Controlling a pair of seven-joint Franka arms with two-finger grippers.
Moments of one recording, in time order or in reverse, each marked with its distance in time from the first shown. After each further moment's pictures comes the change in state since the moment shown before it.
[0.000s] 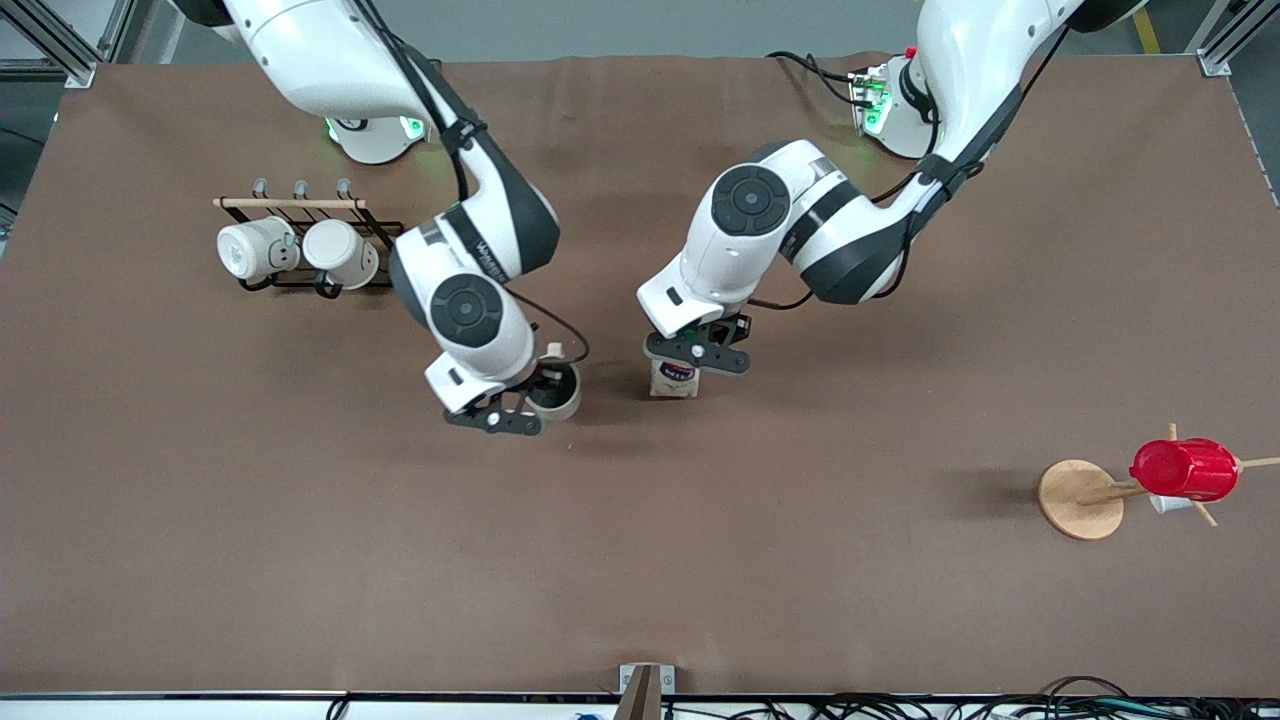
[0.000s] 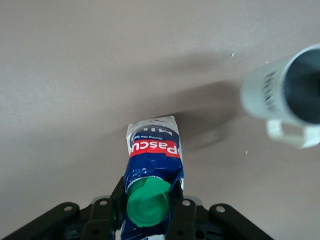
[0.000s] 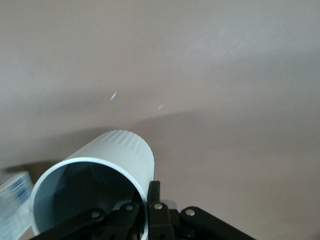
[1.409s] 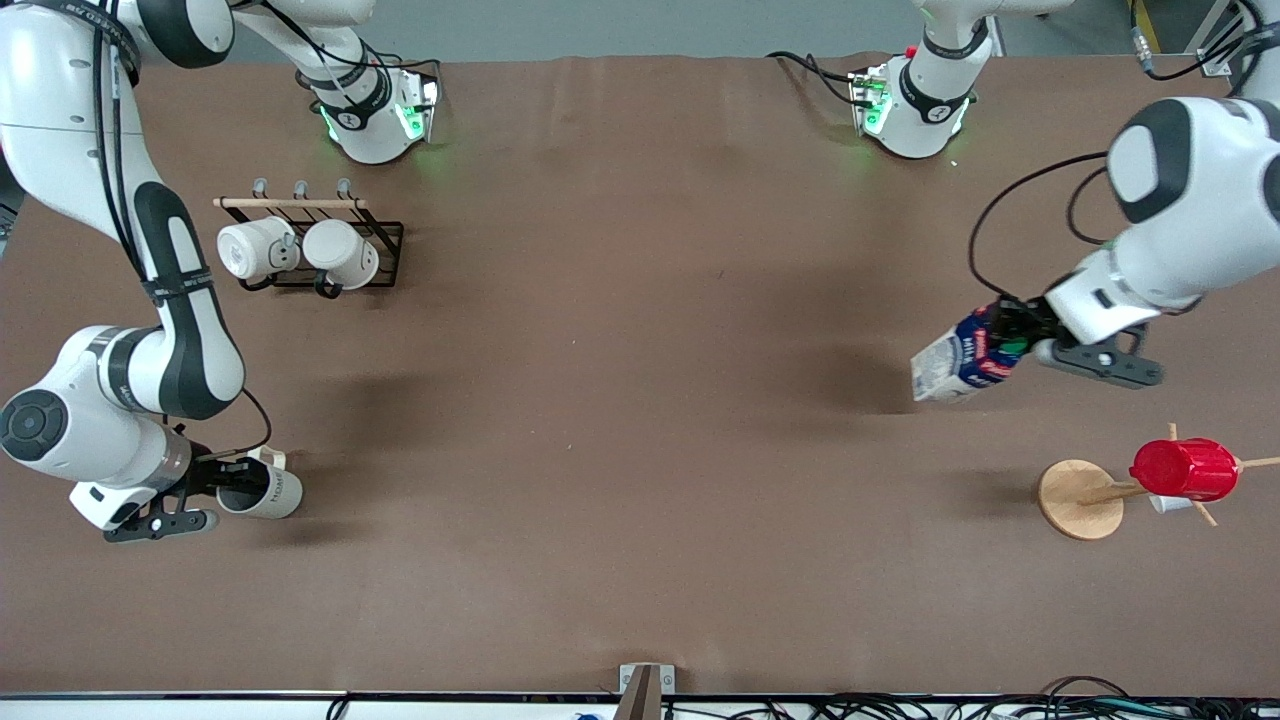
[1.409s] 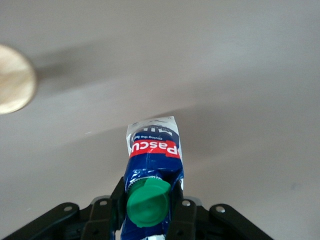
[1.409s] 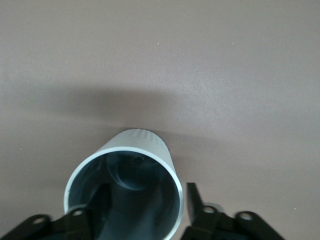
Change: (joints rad) left arm 0.106 -0.540 0.611 -0.414 -0.448 -0.066 0.901; right arm -0.663 0.113 -0.028 -0.019 -0.075 0.274 -0.936
